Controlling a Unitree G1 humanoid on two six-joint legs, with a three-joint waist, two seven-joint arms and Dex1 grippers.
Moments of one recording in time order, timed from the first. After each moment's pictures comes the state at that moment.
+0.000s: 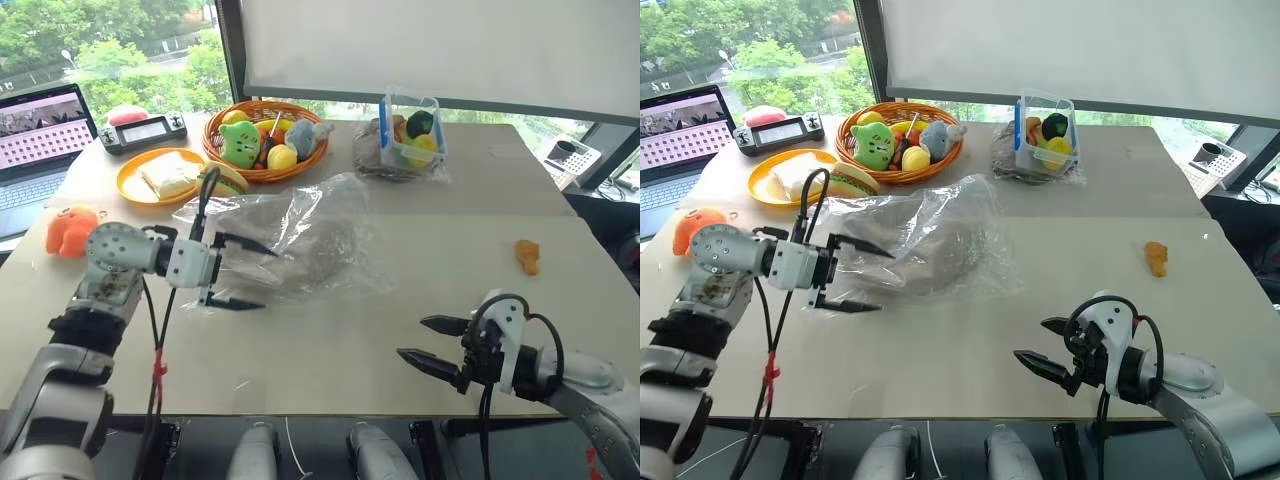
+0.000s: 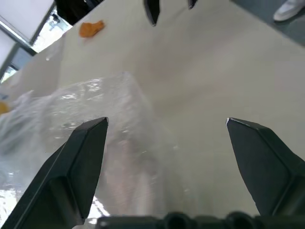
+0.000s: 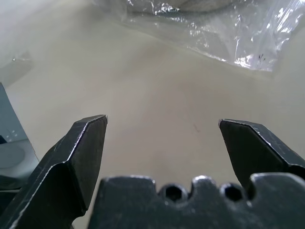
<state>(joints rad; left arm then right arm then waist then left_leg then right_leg) -0.59 0.84 -0.21 0.31 -0.47 -0.46 -1.56 0.13 -0.79 -0.17 -0.59 0.67 0.73 0.76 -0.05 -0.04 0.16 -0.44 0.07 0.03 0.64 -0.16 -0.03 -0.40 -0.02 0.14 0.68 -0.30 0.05</state>
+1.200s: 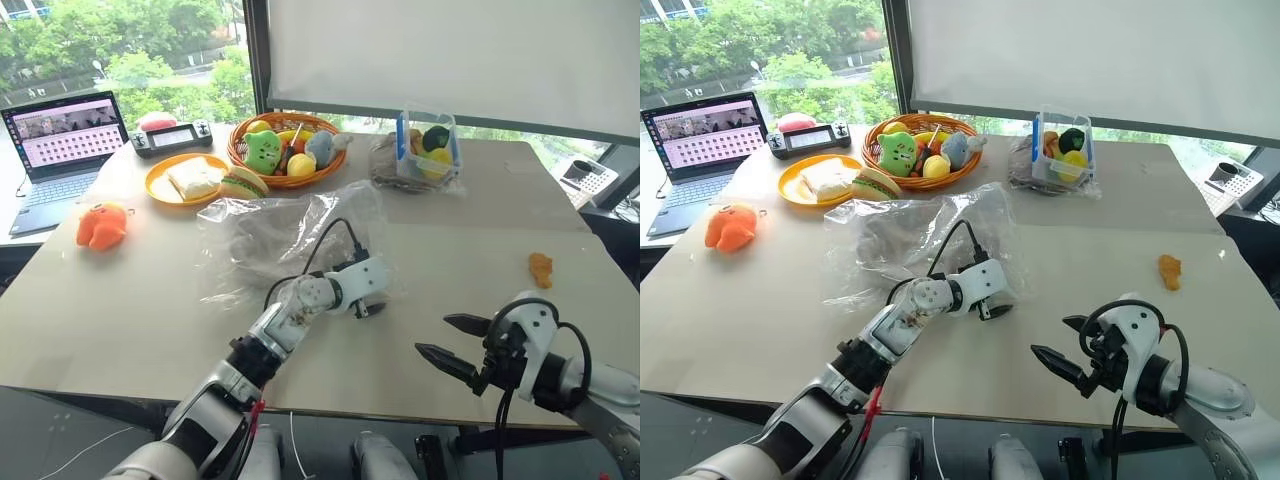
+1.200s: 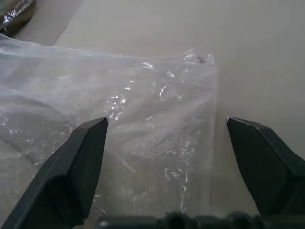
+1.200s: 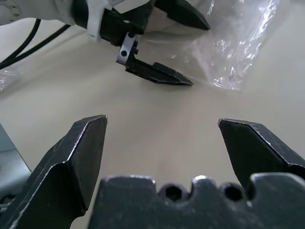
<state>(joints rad) -0.68 0.09 -0.50 0.38 0.23 0.31 -0.62 0.27 -0.75 -0.33 -0.72 0.69 0.77 0.64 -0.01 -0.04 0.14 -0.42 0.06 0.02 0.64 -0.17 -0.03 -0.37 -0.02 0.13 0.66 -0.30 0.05</state>
